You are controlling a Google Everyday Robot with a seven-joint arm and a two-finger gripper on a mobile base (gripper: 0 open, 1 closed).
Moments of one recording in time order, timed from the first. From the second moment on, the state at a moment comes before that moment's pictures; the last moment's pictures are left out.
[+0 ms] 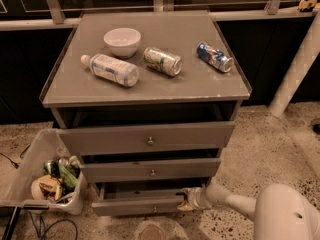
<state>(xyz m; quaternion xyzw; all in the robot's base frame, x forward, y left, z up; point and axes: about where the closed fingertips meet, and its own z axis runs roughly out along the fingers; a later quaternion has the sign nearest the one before) 0.583 -0.139 0.151 -0.58 0.74 0.11 0.31</state>
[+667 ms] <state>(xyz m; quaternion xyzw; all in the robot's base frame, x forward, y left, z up) 0.568 -0.143 0.148 -0.58 0.75 0.10 0.31</state>
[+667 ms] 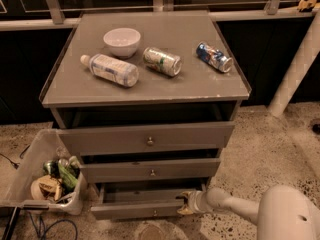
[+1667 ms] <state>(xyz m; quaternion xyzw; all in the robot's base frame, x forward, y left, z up) 0.568 -0.143 0.148 -0.58 0.75 0.10 0.31</state>
